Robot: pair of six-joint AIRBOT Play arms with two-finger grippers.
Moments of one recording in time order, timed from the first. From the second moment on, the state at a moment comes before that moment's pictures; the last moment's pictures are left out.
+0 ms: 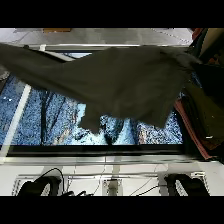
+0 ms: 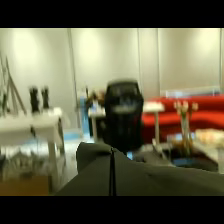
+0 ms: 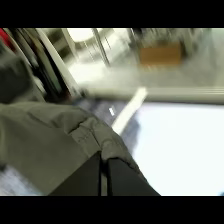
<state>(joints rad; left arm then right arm) -0.06 -0.41 0.98 0.97 -0.13 -0.90 -0.04 -0.52 1.22 -0.71 0.90 1.27</state>
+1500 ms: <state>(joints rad) -0.11 -1.08 1.06 0.88 -1.03 -1.08 -0.04 -1.37 1.35 -1.24 1.00 1.47</state>
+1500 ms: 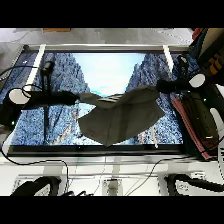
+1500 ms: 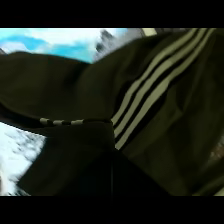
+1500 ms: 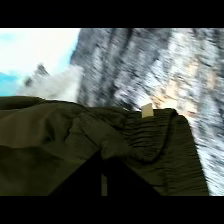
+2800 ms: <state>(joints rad) -0.30 -1.37 1.06 0.87 -1.13 -1.21 -0.04 -1.39 1.51 -1.70 1.65 1.16</state>
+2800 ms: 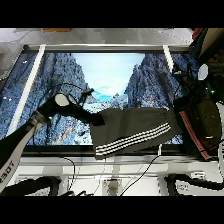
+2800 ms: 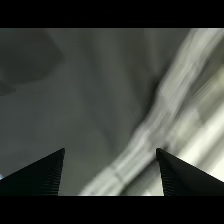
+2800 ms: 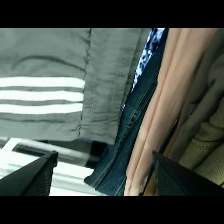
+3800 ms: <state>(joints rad) -0.38 -1.66 1.08 0.75 -0.98 -1.17 -0.04 -1.39 1.51 -1.64 1.57 1.19</state>
